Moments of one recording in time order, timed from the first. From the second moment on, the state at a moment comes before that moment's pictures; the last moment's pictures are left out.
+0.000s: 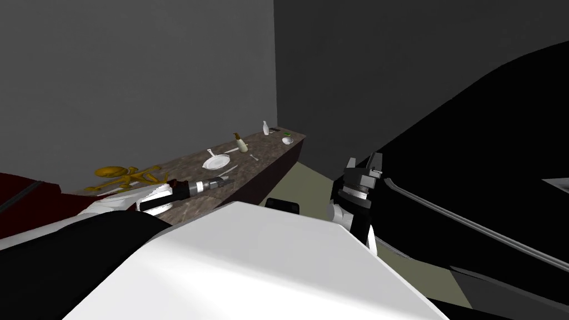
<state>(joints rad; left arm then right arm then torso) 0.82 1.27 0.05 -1.58 -0.28 -0.67 -0.03 0.53 0.01 -0.06 -2.38 0.02 -0.39 0.02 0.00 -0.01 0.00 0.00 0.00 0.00</state>
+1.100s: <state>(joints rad) 0.90 1.57 -0.07 -1.39 -0.40 -0.66 0.04 0.53 0.01 -0.06 -2.38 0.02 -0.39 0.02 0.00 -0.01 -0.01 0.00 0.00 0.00</state>
